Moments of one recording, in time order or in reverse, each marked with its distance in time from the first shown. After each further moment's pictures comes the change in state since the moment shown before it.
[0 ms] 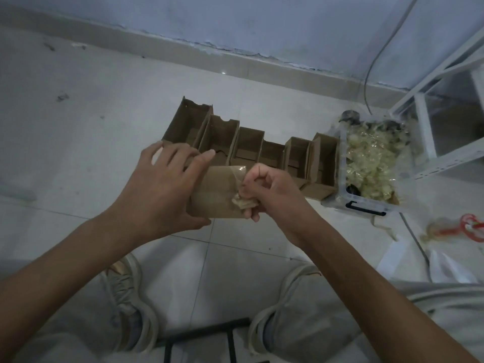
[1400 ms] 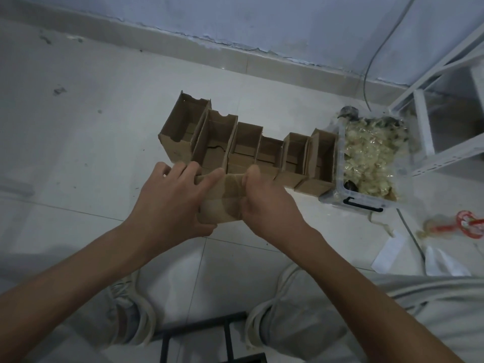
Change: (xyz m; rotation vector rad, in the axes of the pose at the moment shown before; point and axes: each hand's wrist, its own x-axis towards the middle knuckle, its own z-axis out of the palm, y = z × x) left_hand -0.009 0.024 0.029 0.040 0.013 -0.019; right_hand 0.000 0.015 0.020 -1.123 0.110 -0.007
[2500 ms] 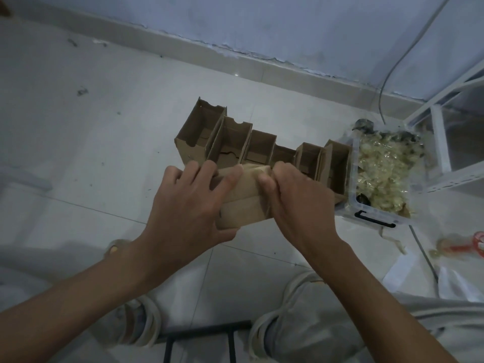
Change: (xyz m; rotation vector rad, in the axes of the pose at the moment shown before) left_hand -0.010 0.016 -0.029 -0.109 0.256 -0.033; right_hand 0.003 0.018 -0.008 -0.138 0.570 -0.257
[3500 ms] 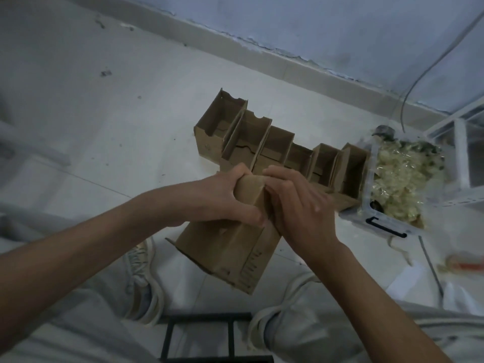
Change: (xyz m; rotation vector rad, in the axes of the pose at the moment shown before) left_hand 0.024 -0.015 -0.018 -1.028 -0.884 -0.514; right_hand -0.014 -0.012 0.010 0.146 0.180 -0.532
